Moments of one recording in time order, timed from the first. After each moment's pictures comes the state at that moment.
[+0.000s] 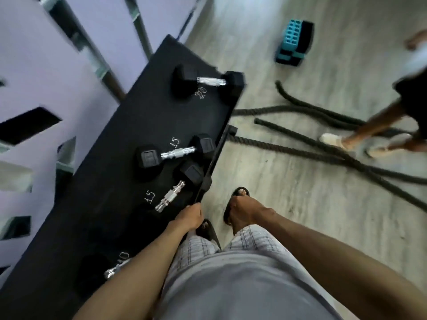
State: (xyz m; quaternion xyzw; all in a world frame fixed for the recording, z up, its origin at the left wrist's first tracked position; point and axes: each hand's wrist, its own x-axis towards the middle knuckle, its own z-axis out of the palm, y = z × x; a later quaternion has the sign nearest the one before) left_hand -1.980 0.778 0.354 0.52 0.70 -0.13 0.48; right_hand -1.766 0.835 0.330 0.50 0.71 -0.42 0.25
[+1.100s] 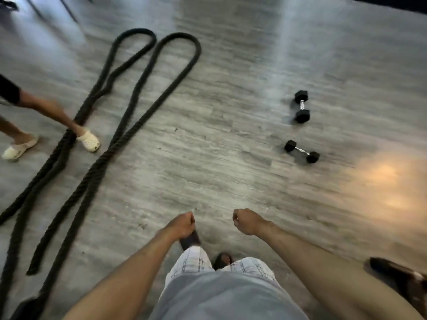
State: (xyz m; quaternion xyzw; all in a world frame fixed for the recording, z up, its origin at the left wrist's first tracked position) left_hand -1.296 0.525 0.374 0.87 0.09 -0.41 0.25; right_hand -1.258 0.278 0.360 0.88 0.12 -0.44 -0.15
